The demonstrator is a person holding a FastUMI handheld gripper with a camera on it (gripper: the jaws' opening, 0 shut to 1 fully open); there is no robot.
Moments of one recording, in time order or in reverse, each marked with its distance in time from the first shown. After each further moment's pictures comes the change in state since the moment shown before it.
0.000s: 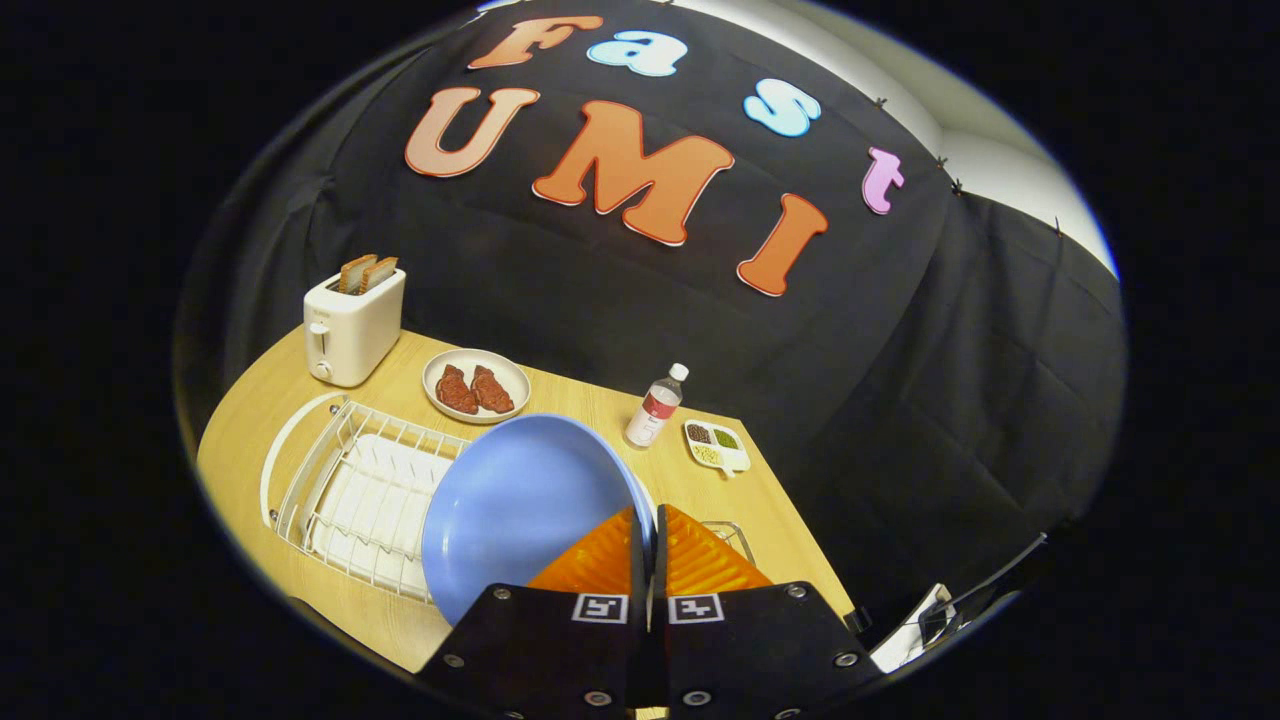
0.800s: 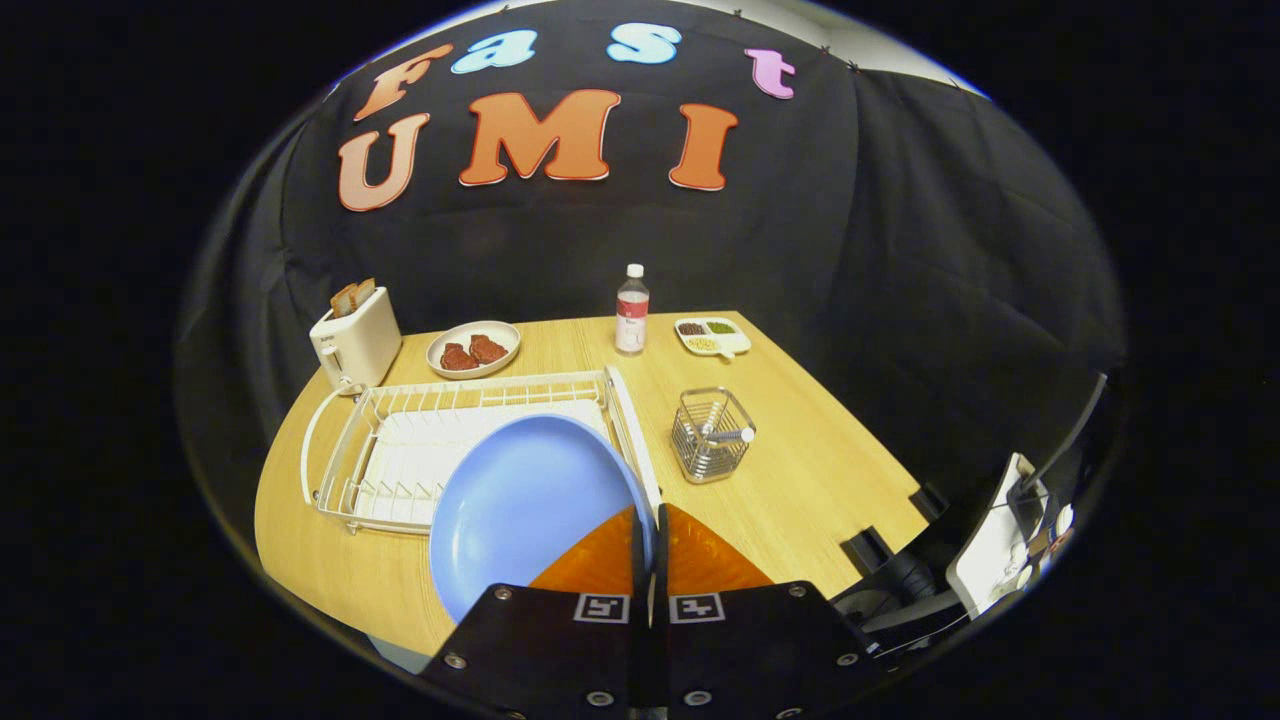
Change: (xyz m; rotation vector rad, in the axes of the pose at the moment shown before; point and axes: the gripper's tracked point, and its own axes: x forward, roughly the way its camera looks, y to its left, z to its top) arm -0.043 -0.034 -0.137 0.337 0.192 0.102
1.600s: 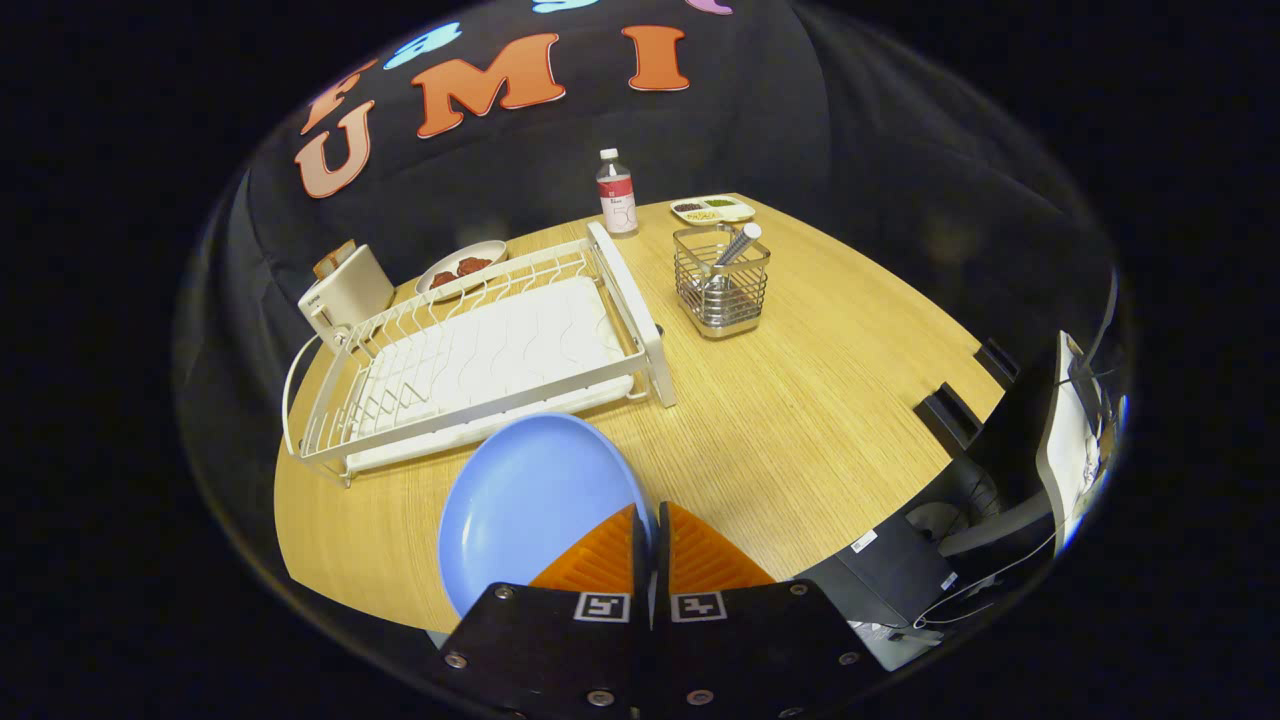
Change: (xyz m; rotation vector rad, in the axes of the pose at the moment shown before) arm 0.030 0.009 -0.123 0.139 0.246 0.085
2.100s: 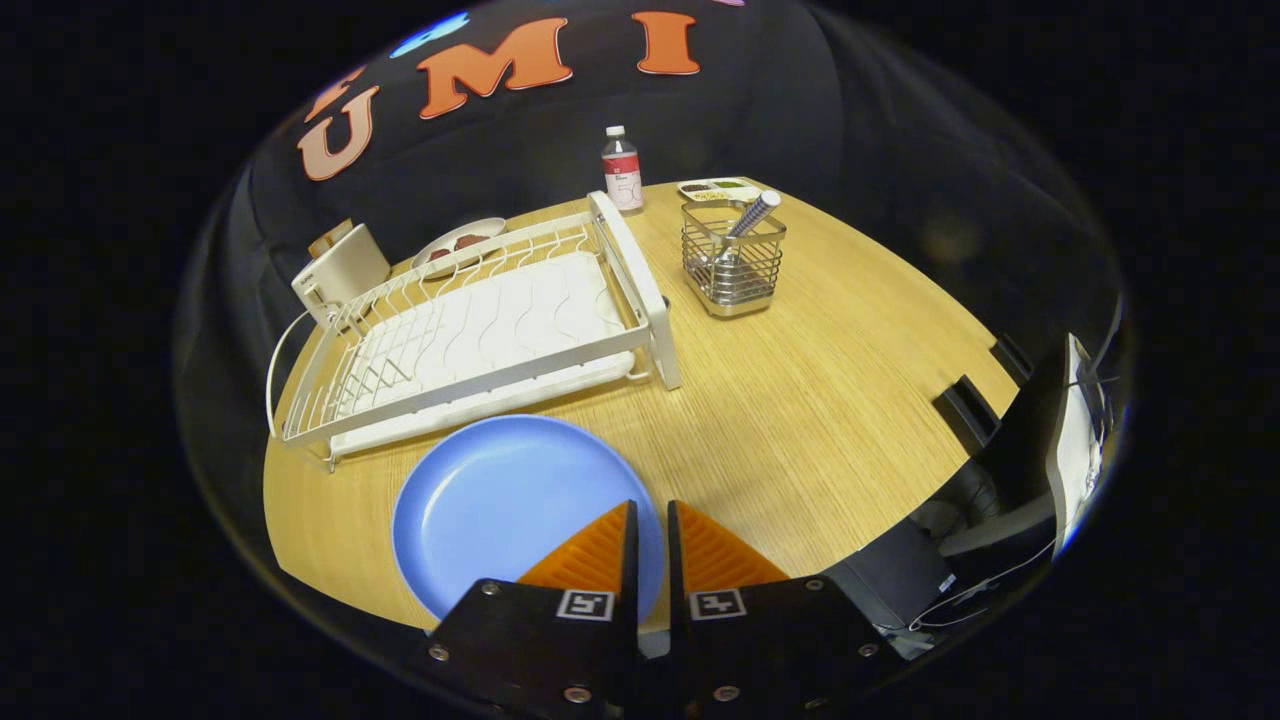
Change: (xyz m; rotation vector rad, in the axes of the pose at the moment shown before) arm 0.018 -0.005 0.001 -0.039 0.018 -0.011
